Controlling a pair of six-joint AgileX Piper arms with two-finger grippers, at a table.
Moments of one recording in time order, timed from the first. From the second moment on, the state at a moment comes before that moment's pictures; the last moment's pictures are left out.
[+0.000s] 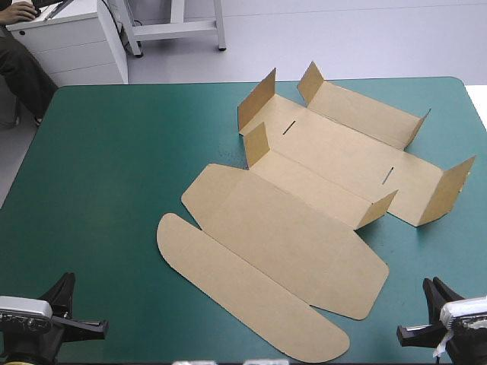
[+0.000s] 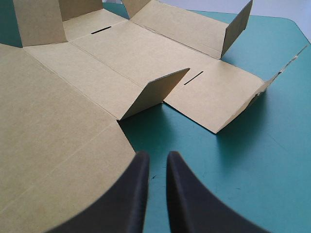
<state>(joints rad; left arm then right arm) -0.01 -0.02 -0.41 -0.08 0.75 0.16 0.06 -0.01 -0.44 0.08 0.83 -0.12</state>
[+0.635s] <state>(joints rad) -0.01 -0.02 -0.41 -0.08 0.75 0.16 0.06 -0.01 -0.44 0.06 0.84 -0.04</state>
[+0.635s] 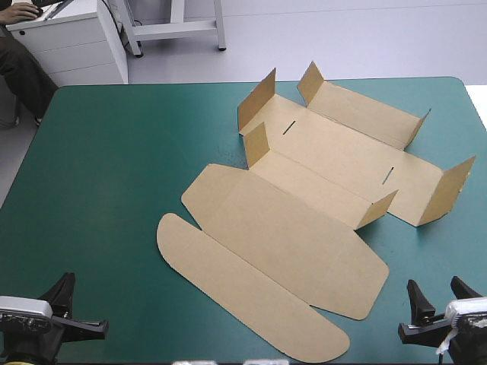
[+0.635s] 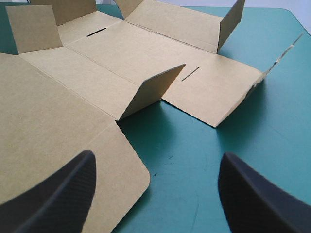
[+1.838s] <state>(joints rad) -0.01 -0.02 -0.41 -0.08 0.75 0.16 0.06 1.12 -1.00 0.15 0.95 0.52</state>
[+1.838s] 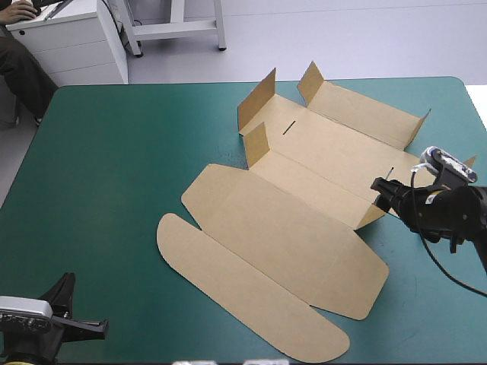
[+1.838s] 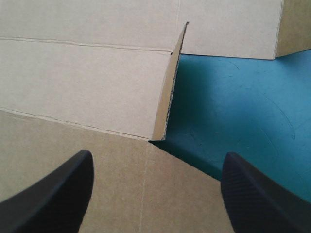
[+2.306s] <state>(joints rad) -0.01 -0.02 -0.41 -0.08 0.75 0.16 0.06 1.42 -1.02 0.17 0.84 0.54</state>
